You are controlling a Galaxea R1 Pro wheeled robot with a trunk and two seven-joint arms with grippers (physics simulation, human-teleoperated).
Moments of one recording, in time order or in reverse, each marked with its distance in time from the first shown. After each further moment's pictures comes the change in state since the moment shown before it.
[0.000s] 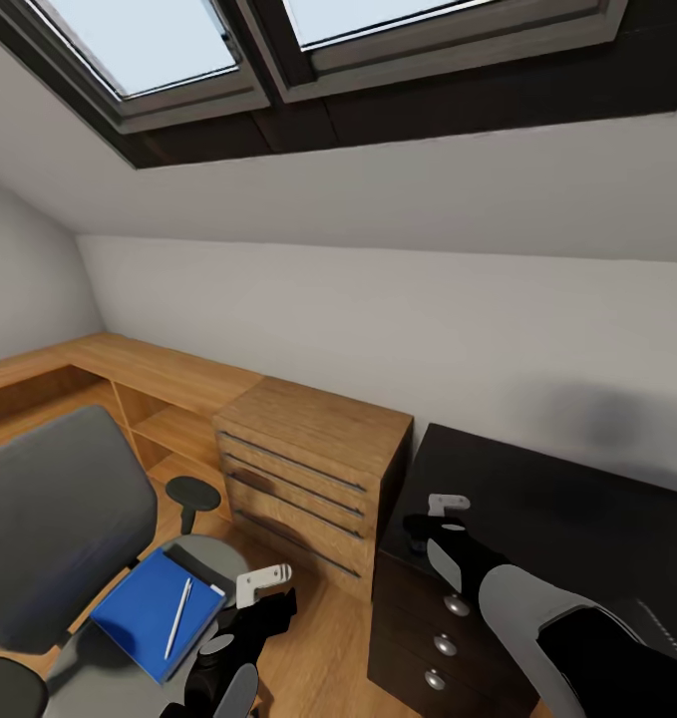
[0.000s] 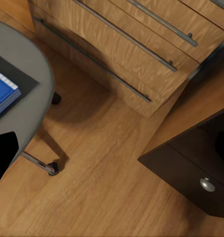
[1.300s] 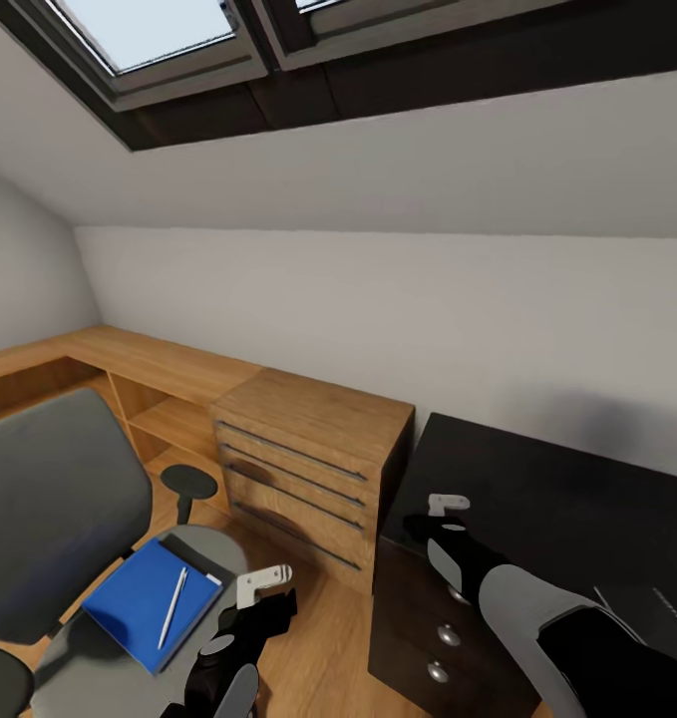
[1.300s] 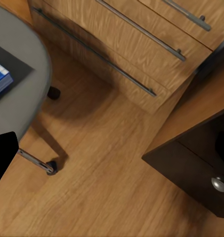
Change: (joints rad) left arm 0.000 0.000 -0.002 0.003 0.000 0.000 0.001; right arm 0.000 -0.001 0.000 0.000 -0.001 0.000 0.002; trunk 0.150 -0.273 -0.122
